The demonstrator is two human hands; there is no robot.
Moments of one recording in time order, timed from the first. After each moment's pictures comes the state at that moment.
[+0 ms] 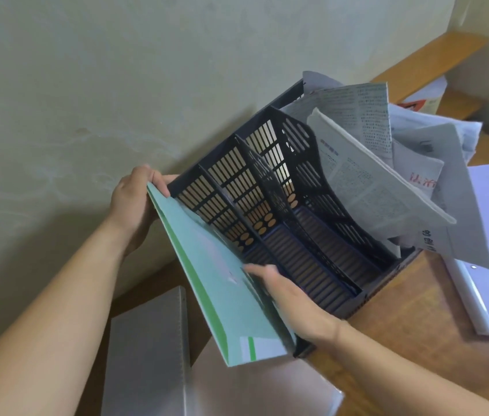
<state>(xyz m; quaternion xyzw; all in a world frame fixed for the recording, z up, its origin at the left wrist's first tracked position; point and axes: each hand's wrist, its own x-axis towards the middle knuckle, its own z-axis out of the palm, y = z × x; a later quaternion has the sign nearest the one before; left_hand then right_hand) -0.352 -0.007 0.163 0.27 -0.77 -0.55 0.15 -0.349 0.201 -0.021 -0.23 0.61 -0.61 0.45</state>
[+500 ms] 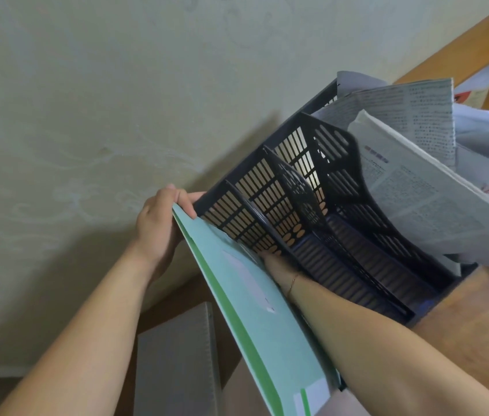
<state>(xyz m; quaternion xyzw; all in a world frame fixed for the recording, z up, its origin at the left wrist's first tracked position) -0.352 -0.019 0.158 0.24 -0.78 -0.57 0.13 -0.413 0.067 -0.054 0.06 0.64 -0.59 0.48</state>
